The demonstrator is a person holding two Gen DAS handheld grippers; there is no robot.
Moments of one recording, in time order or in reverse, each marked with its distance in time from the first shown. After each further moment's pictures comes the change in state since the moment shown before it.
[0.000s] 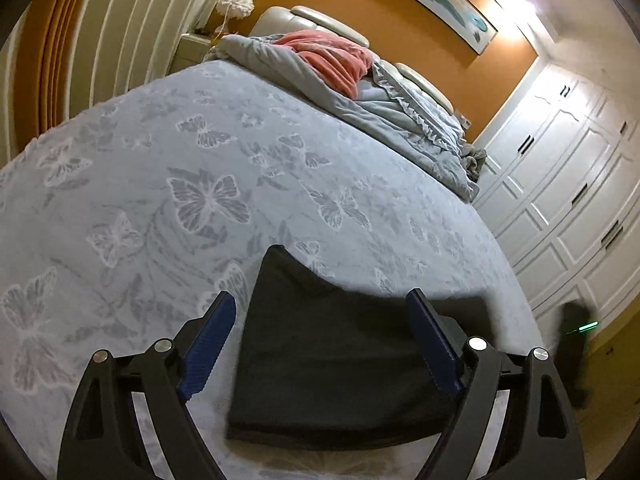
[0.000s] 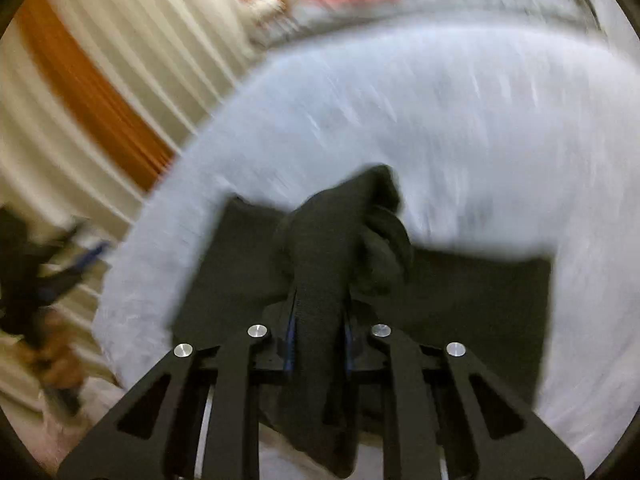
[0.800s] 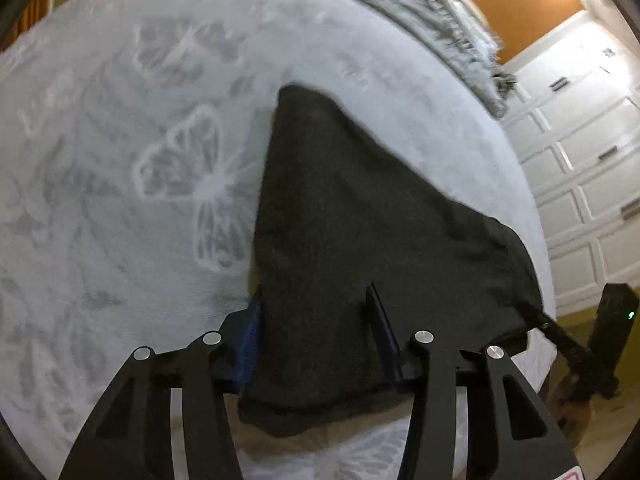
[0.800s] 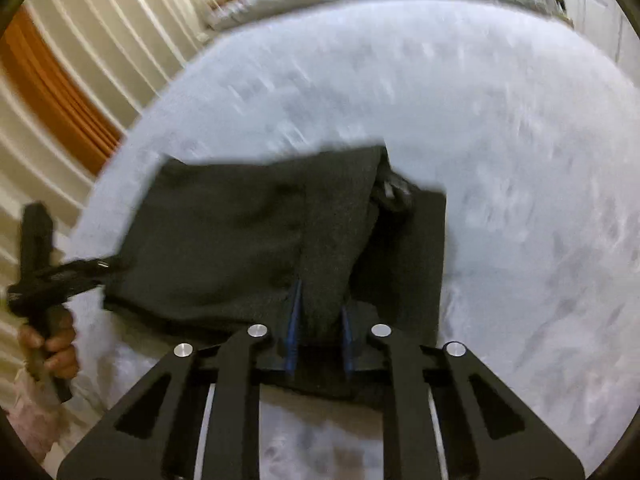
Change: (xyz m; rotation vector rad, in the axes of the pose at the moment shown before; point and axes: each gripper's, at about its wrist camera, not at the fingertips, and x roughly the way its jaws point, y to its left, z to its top) left arm 0.101 0.007 -0.056 -0.062 0.376 0.019; right arm -0.002 -0.068 -0.034 0.091 0.128 -0.140
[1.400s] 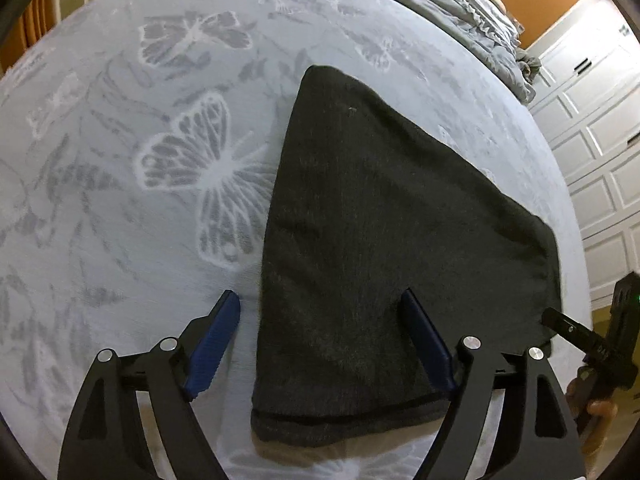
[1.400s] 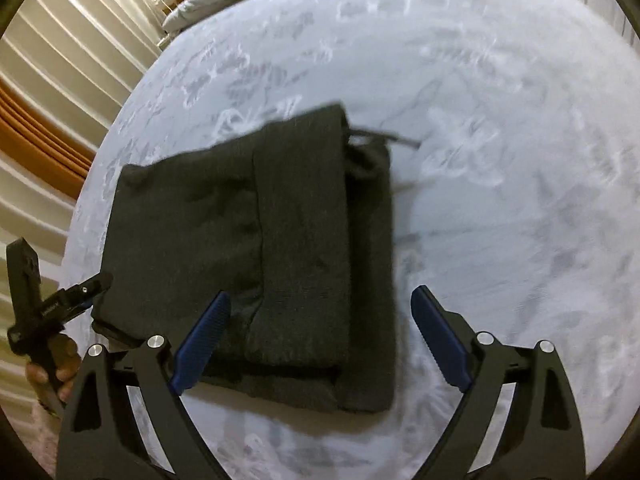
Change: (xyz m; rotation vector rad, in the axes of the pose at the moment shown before) left arm 0.026 -0.005 -0.006 0.032 0.026 0.155; right arm 0.039 -0.047 -0.011 0.195 0.134 -0.033
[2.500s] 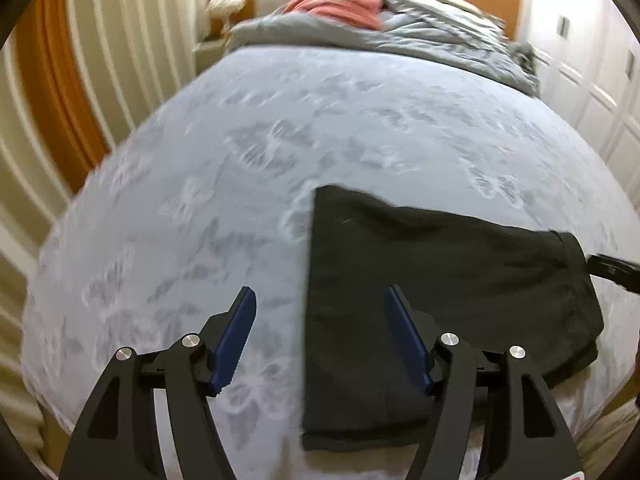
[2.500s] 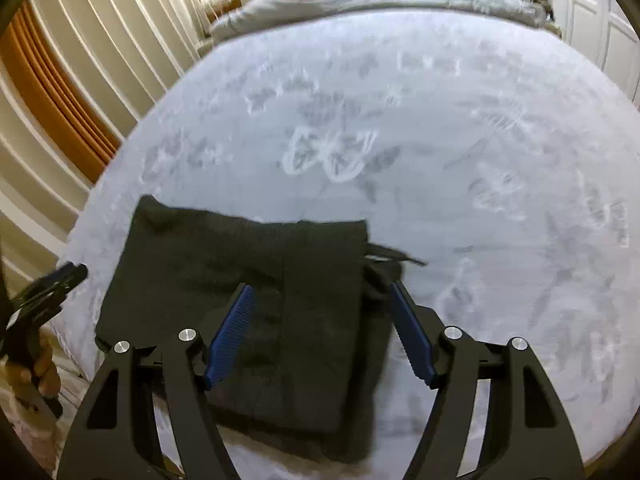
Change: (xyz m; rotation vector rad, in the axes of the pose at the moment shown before) left arm -0.098 -0.004 -0.053 0.266 -0.272 0.293; right arm -0.033 0.081 -0.032 -0.172 -0.132 -0.036
